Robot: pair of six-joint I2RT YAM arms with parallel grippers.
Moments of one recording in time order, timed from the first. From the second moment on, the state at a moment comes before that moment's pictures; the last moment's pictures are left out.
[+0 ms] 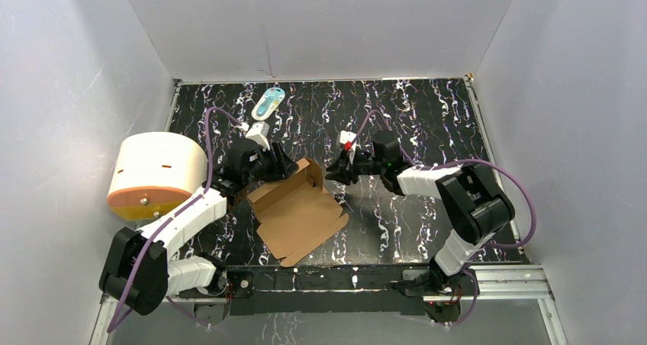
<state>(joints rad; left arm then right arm) -0.46 1.19 0.66 0.02 0.17 -0.58 0.55 1.68 0.73 0.56 -0.88 -0.26</state>
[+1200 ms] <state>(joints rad) -0.46 1.22 0.62 0.12 0.25 -0.62 0.62 1.82 0.80 0.70 -0.88 -0.16</state>
